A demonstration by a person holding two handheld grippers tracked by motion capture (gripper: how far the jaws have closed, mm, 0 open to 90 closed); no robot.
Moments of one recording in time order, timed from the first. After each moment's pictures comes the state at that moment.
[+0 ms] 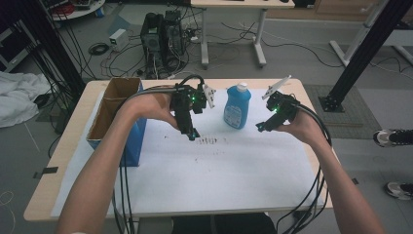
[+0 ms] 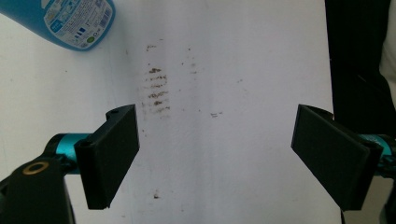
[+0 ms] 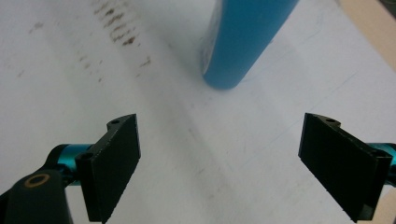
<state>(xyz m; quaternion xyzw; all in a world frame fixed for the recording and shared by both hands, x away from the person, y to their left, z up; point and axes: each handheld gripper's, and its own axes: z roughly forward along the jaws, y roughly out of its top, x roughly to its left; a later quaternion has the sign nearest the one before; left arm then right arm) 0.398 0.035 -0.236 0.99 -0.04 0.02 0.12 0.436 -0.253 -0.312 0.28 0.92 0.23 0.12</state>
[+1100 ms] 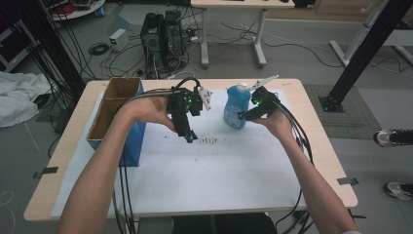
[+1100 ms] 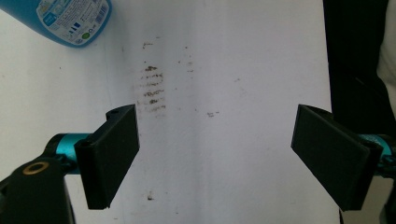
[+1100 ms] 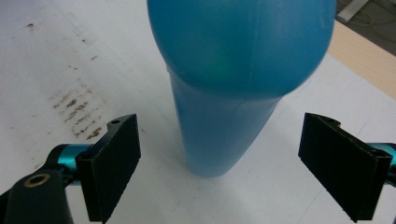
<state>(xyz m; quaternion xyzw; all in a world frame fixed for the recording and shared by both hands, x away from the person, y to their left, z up) 0.397 0.044 -0.243 0.99 -0.04 0.02 0.14 0.482 -0.220 -0.352 0.32 0.87 0.34 0.15</state>
